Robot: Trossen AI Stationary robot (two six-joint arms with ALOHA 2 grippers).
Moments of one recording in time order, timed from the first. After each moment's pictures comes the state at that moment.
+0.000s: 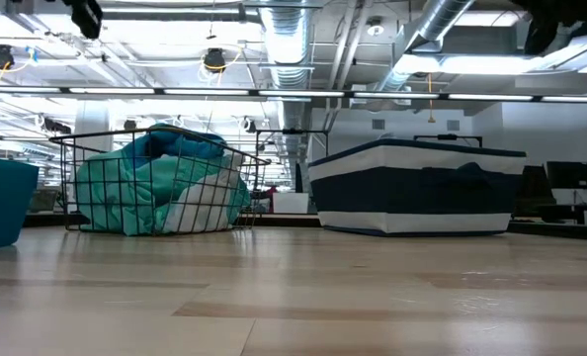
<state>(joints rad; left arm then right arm) -0.05 0.22 0.52 -0.20 -0.12 -0.24 0.16 0.00 0.36 -0.01 0.39 -0.02</state>
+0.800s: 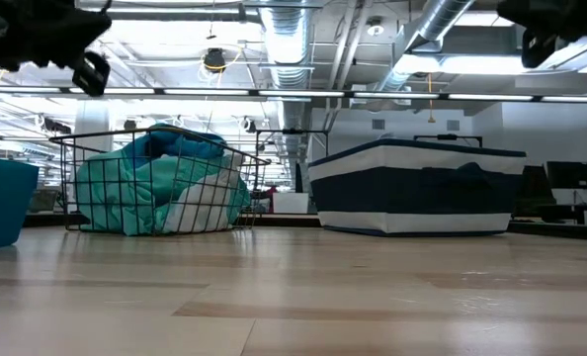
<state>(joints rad) -0.07 0.00 0.12 -0.02 0.09 -0.27 0.16 0.00 0.35 -0.21 0.31 0.00</state>
